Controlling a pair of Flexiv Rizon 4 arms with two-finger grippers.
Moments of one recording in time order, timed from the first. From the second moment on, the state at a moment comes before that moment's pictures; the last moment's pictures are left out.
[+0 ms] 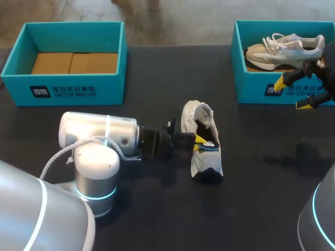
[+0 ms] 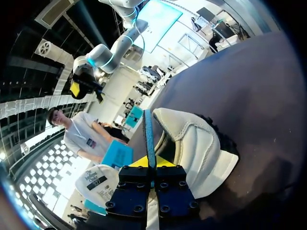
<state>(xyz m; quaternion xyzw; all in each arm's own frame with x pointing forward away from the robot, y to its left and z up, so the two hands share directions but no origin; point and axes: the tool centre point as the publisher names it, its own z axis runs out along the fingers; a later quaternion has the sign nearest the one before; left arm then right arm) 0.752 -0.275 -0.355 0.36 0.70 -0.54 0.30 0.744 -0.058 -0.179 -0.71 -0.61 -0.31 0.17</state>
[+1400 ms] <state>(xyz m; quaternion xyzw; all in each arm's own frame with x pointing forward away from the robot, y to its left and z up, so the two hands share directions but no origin) 0.731 -0.267 -0.331 0.36 0.68 -0.56 0.30 0.744 -0.058 -0.179 -0.71 -0.61 -0.31 0.17</state>
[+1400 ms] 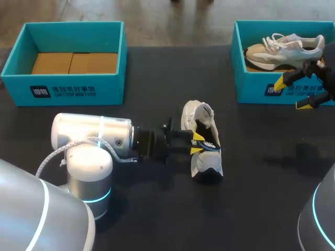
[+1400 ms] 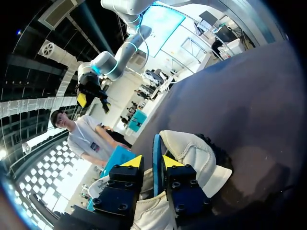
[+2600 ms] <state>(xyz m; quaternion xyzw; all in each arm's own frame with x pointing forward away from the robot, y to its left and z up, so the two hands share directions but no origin) 0.754 -0.267 -0.353 0.37 0.71 -0.53 0.29 0.744 -0.058 -0.179 -0.71 -0.61 -0.31 0.17</state>
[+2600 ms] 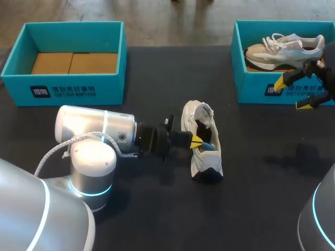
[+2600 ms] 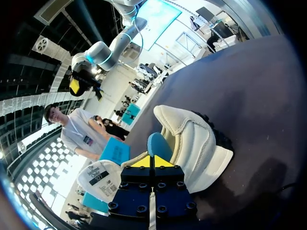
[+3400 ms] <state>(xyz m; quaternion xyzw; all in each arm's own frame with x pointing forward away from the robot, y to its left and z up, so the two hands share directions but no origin) 0.727 -0.255 -0.337 0.35 0.70 -0.56 0.28 0.744 -0.058 -0.179 -0.71 -0.61 -0.31 0.17</state>
